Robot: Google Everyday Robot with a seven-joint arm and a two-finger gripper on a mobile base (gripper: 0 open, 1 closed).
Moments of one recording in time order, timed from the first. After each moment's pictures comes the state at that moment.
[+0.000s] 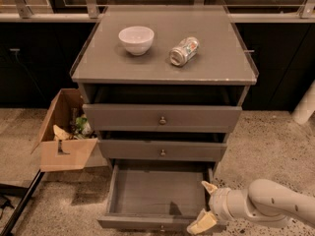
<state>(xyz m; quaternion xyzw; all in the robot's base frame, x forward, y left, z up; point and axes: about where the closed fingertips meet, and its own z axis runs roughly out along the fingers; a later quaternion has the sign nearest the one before) 0.417 -0.133 0.448 -0.47 0.79 0.25 0.30</state>
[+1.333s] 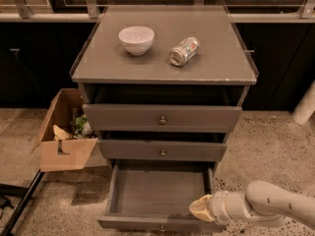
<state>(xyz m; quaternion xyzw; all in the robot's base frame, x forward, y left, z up) 0.415 -0.130 0.417 -0.47 0.79 0.27 0.28</state>
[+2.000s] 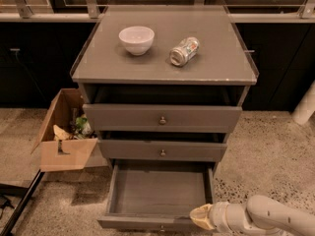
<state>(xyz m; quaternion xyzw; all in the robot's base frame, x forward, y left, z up) 0.403 -0.138 0.368 -0.44 0.80 0.29 0.30</state>
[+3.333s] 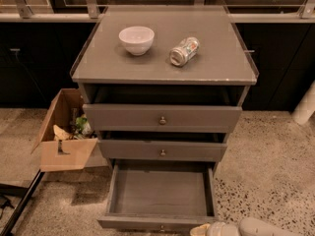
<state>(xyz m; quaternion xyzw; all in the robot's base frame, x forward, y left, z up) 0.378 -0.152 0.212 -0.35 0.84 0.32 0.26</state>
